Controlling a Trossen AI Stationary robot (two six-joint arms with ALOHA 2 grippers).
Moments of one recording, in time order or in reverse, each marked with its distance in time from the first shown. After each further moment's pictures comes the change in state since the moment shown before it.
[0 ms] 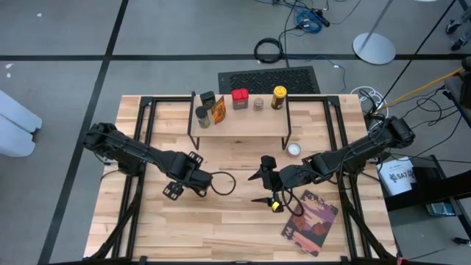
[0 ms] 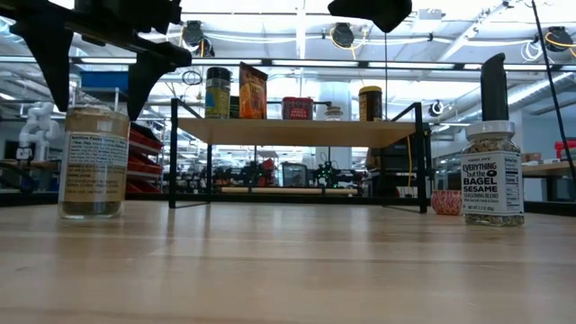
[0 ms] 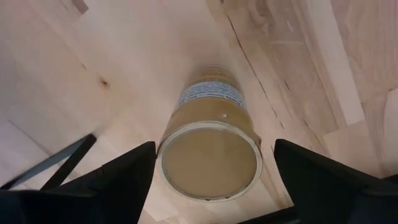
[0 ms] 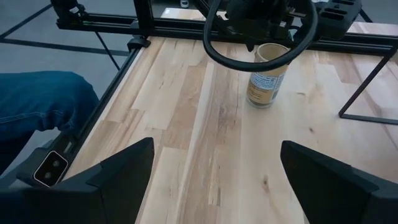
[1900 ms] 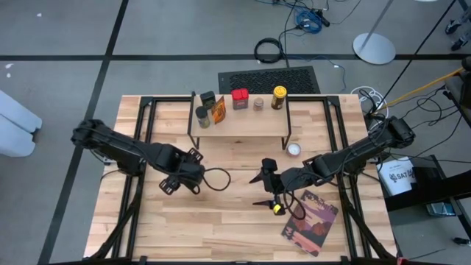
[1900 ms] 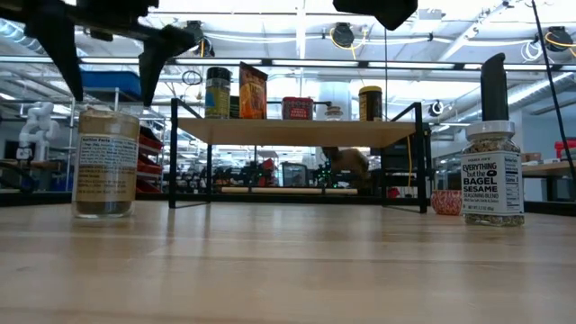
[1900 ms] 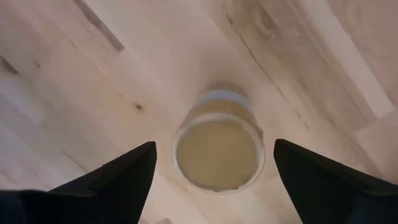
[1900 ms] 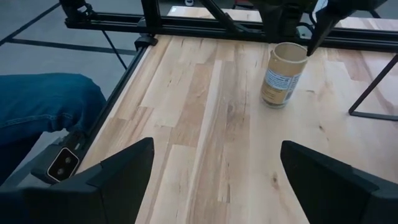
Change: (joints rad) left arm 0.027 -0.157 -0.092 0.109 -0.026 0.207; right arm 0.026 0.000 0.000 -0.007 0.001 0.022
